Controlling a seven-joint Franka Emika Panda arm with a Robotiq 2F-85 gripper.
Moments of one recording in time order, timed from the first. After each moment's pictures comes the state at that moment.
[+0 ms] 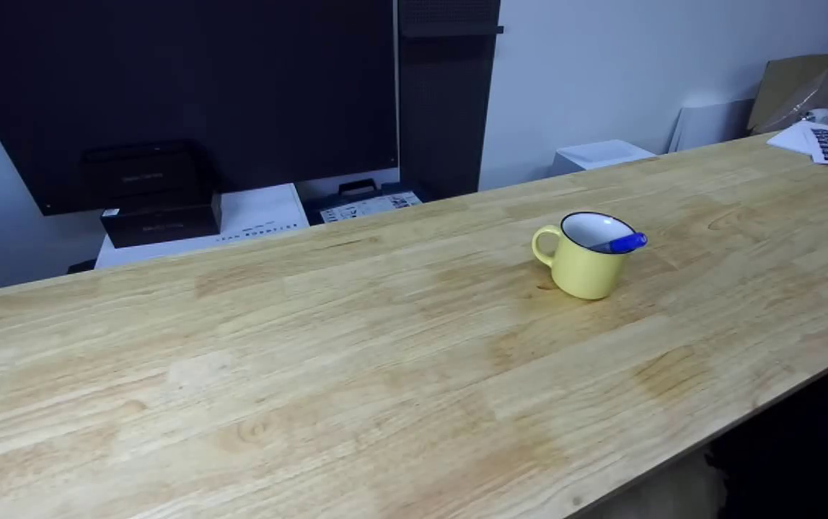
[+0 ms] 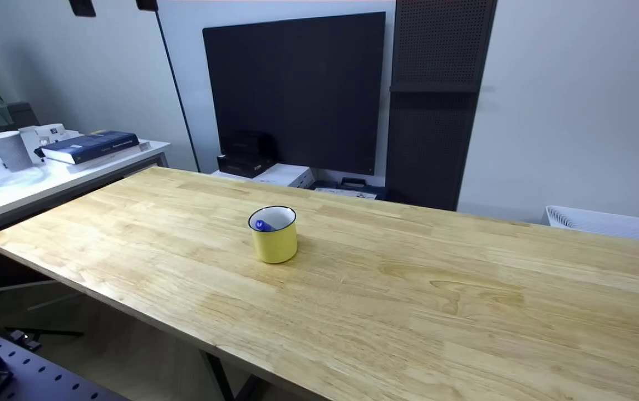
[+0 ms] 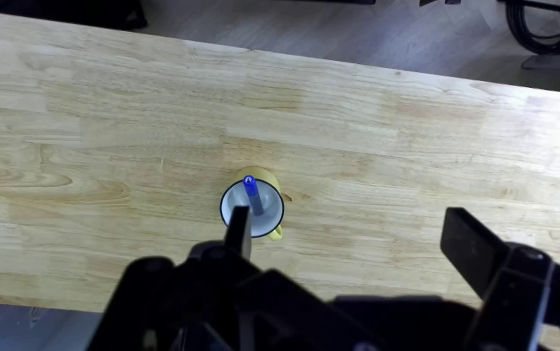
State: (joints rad) arm -0.01 -0.60 0.00 -2.50 0.01 1.90 -0.06
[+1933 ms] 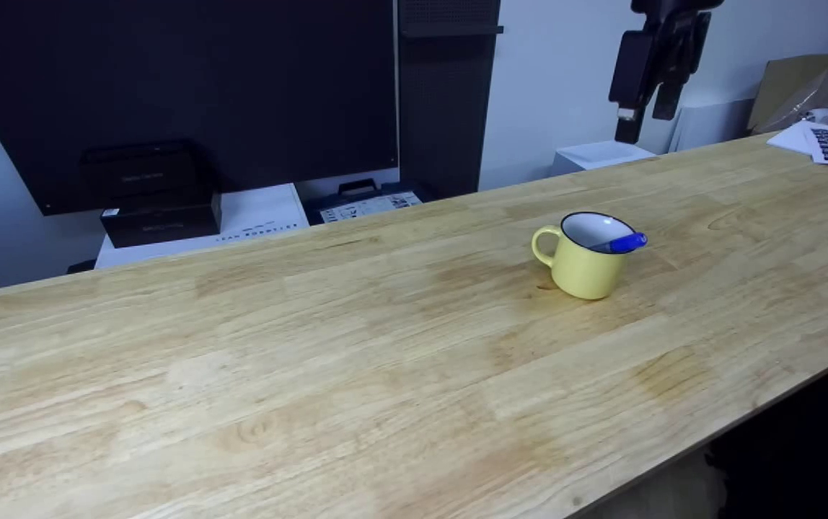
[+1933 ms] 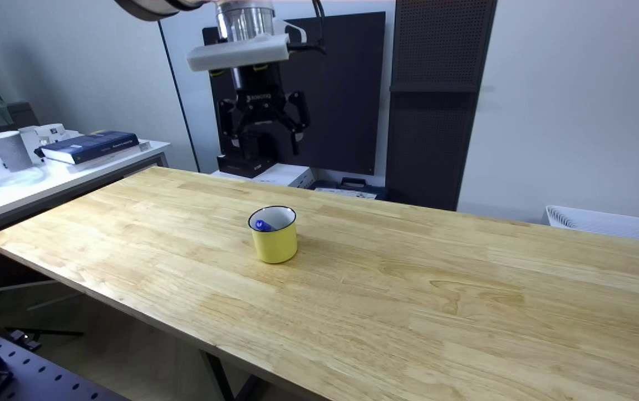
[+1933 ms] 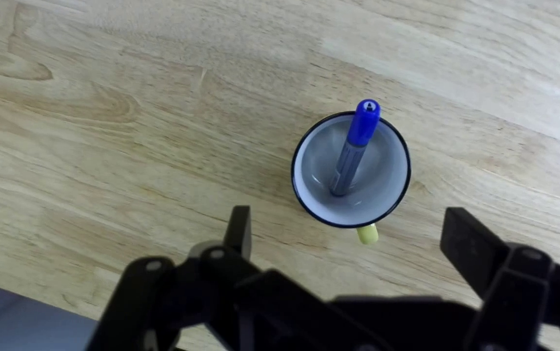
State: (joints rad) arm -0.06 0.19 -0.06 -2.27 -0.13 2.40 -0.27
